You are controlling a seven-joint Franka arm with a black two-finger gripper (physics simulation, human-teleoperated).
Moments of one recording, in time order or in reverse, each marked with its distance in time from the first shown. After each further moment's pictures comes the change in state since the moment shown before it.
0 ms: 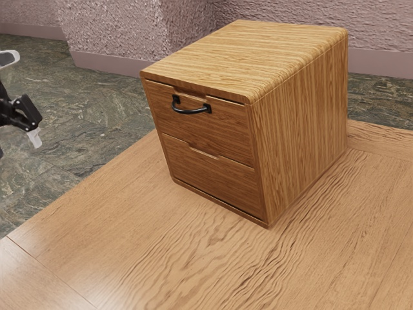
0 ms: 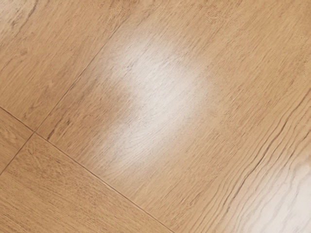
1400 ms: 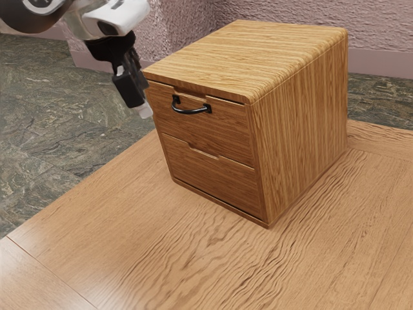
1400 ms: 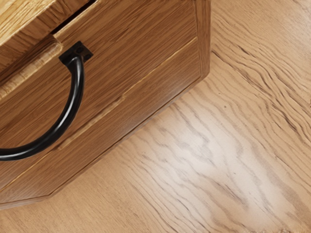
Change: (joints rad) arm -0.263 0.078 -0.305 0.198 0.120 0.197 0.882
